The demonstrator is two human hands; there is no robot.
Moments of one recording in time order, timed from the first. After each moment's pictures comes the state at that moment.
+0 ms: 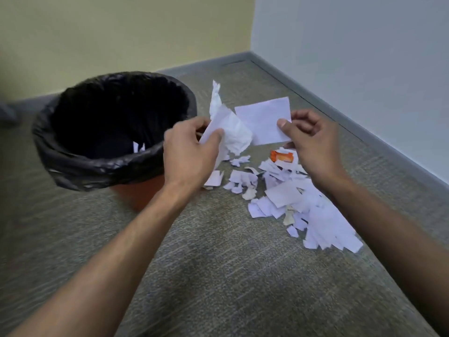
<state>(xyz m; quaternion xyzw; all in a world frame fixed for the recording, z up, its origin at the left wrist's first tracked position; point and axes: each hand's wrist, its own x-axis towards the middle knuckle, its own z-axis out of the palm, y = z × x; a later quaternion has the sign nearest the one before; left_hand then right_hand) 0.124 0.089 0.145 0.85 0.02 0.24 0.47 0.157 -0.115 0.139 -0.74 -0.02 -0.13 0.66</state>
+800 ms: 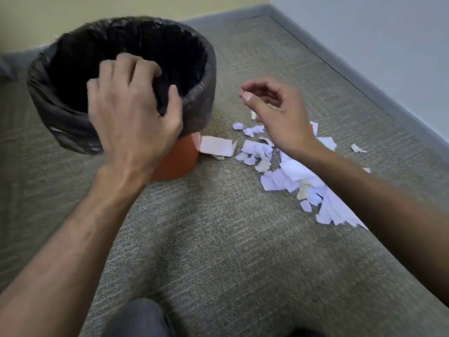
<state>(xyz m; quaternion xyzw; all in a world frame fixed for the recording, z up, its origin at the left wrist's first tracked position) 0.102 0.169 0.141 0.93 0.06 0.37 0.07 0.172 -0.038 0.110 -0.80 -0.16 -0.07 0.58</state>
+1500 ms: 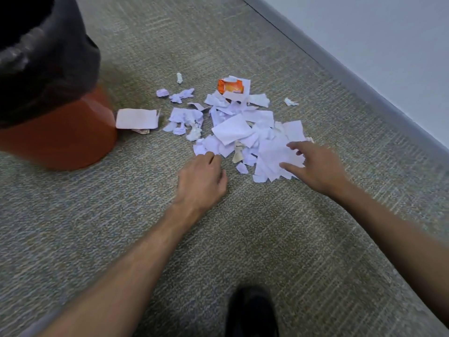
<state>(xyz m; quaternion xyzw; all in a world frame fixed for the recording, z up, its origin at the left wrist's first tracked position) 0.076 -0.028 -0.036 0.97 -0.17 0.04 0.14 0.079 -0.302 -0.019 -0.99 0.00 0.05 0.13</state>
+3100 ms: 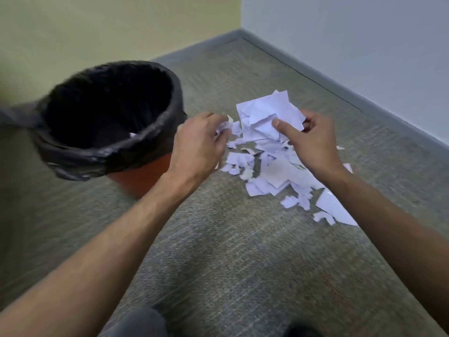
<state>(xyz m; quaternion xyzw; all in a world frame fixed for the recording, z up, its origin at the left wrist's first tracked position) 0.126 0.072 0.125 0.93 -0.14 0.25 0.23 0.147 -0.148 0.097 -0.79 -0.02 -0.13 0.60</state>
